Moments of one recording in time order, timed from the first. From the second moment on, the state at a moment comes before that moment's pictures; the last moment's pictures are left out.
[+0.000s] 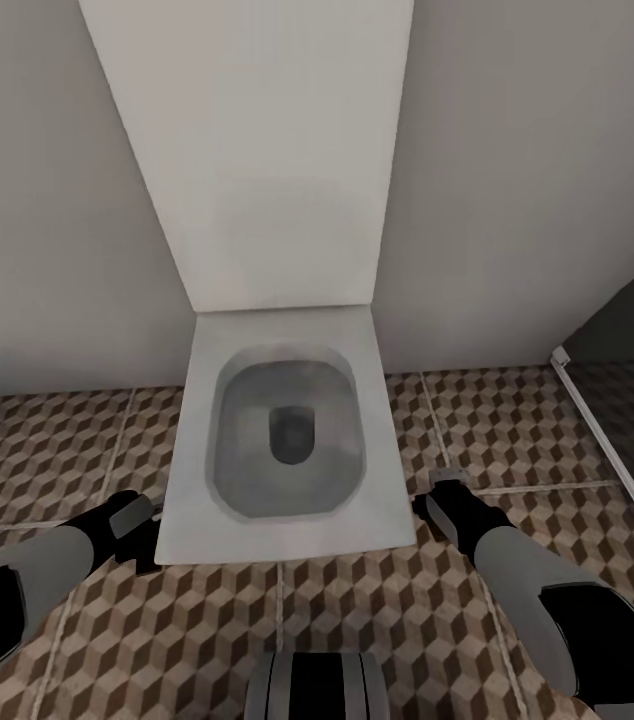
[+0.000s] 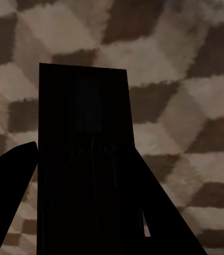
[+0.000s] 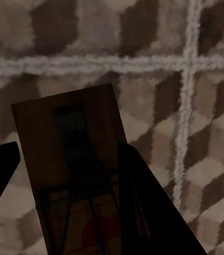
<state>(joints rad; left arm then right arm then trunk) -1.03 0.24 -1.26 -0.19 1.72 0.52 0.35 -0.98 0.01 0.09 -0.25 0.00 0.48 -0.22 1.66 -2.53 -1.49</state>
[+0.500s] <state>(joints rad) -1.03 0.24 -1.26 -0.19 1.72 0.52 0.35 -0.98 0.01 0.09 -0.25 0.00 0.48 -0.22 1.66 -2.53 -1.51</state>
